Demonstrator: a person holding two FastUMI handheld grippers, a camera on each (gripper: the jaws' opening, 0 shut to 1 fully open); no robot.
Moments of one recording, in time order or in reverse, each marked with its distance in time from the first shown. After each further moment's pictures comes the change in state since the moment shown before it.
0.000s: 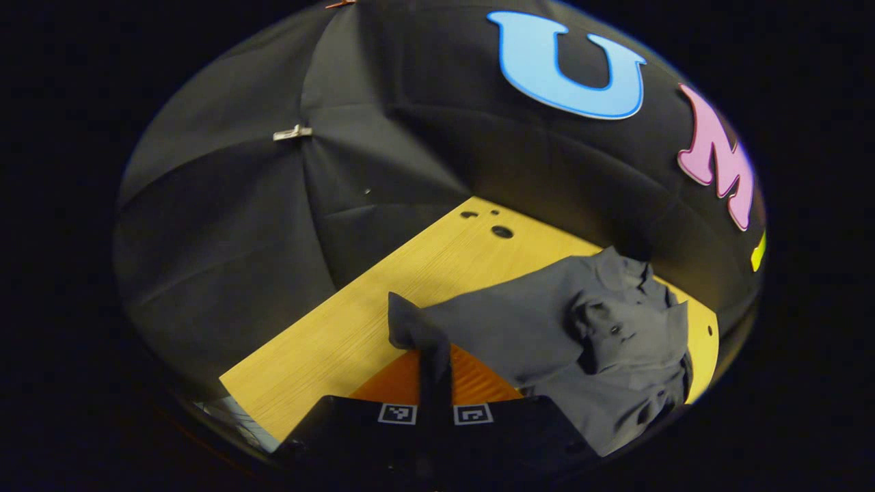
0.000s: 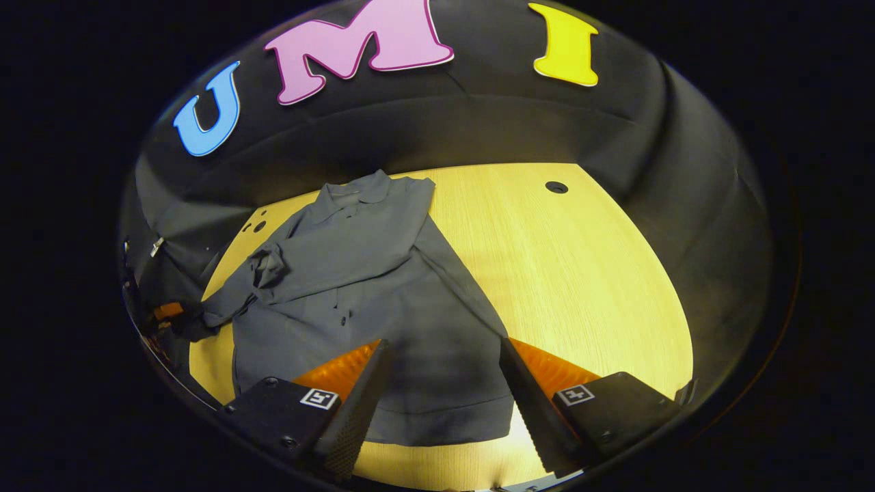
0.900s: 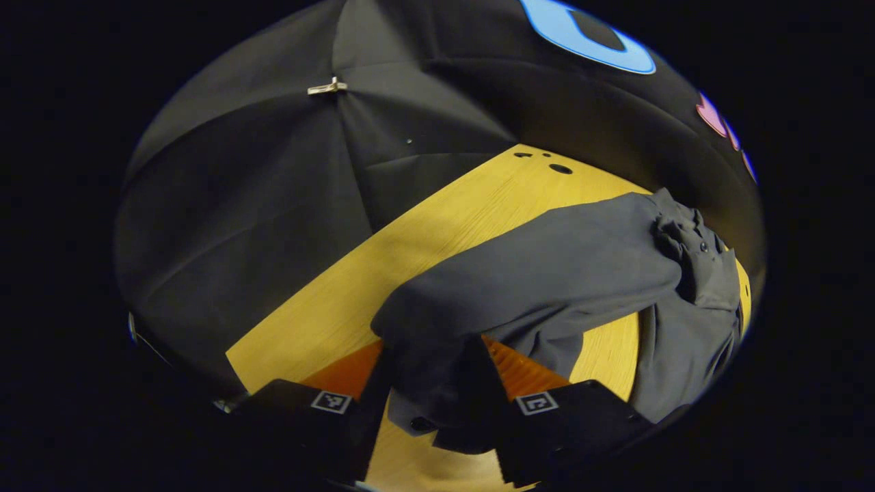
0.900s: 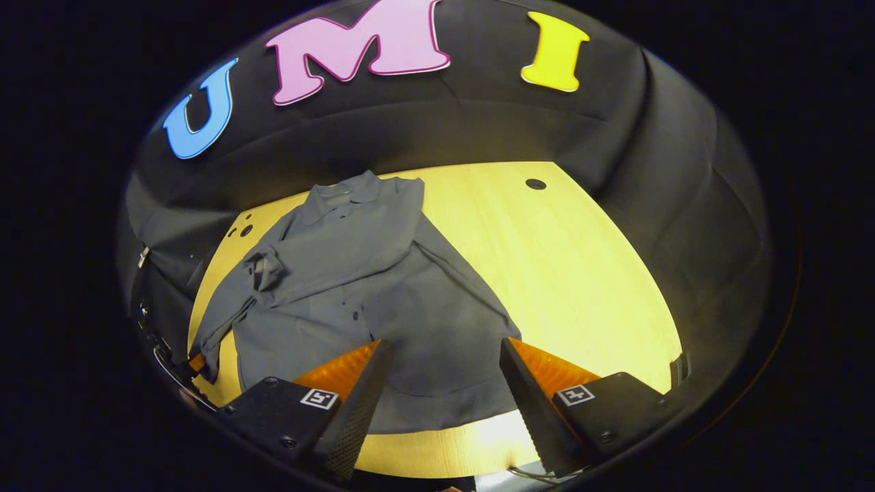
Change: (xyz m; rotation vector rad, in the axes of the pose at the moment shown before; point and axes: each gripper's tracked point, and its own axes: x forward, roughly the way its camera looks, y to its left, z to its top) left arm 0.032 0.123 -0.130 0.075 0.144 0.152; right arm -0.038 0.030 -0.008 0.044 0.005 -0.136
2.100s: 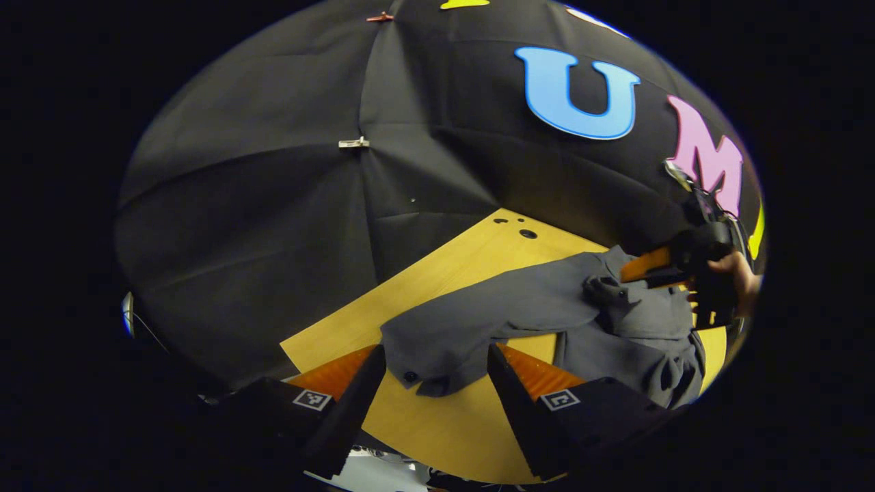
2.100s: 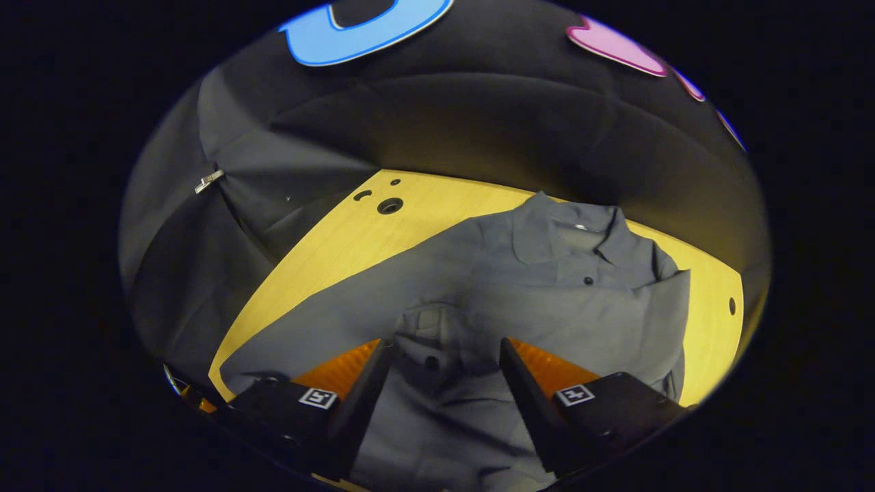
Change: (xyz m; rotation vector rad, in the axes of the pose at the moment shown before) left arm -0.125 0.012 0.031 -0.138 -0.194 -0.010; right arm 0.120 0.345 0.065 -0.406 0.041 0.425
